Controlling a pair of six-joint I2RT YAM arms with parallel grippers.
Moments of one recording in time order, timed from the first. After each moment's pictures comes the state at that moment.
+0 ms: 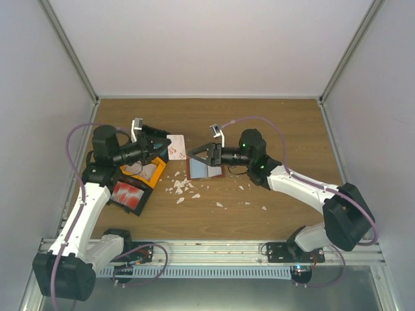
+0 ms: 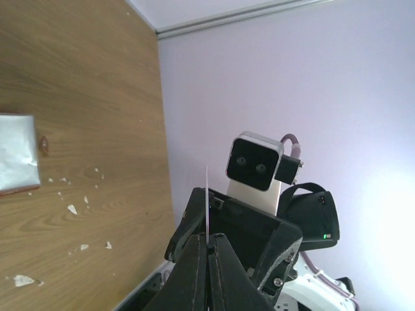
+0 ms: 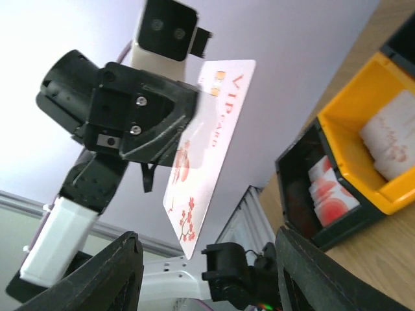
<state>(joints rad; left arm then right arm) -0.08 0.97 0.84 -0.17 0.95 -1.09 0.70 1.43 0.88 0.47 -0.79 1.03</state>
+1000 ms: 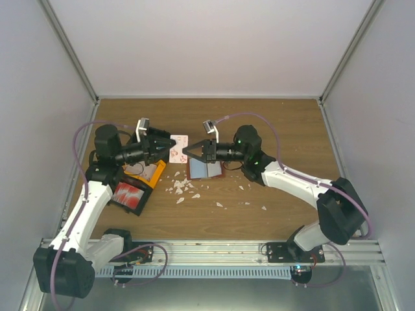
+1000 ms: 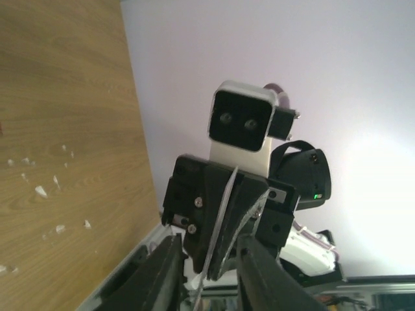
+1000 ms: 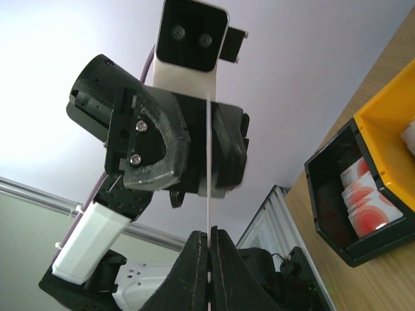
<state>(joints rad) -0.09 0.99 0.82 -0.04 1.08 -1.15 0.72 1.49 0.96 0.57 -0.83 1.14</state>
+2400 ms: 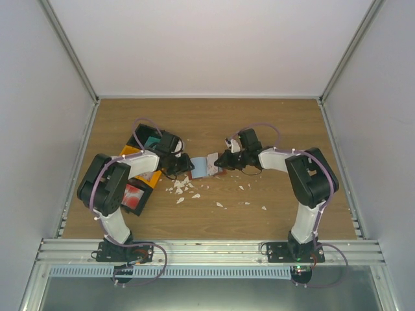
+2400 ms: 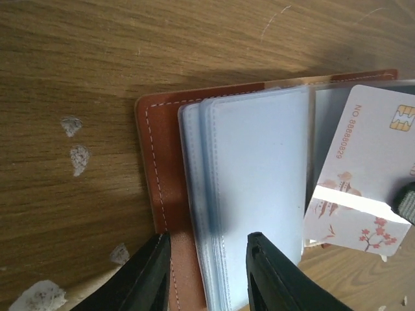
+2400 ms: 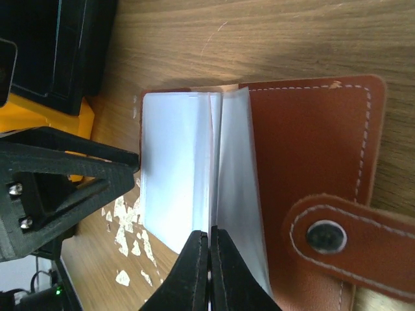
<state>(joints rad) -0.41 1.75 0.95 -0.24 0.36 -0.63 0.43 1.87 0.99 -0.04 -0.66 0.56</state>
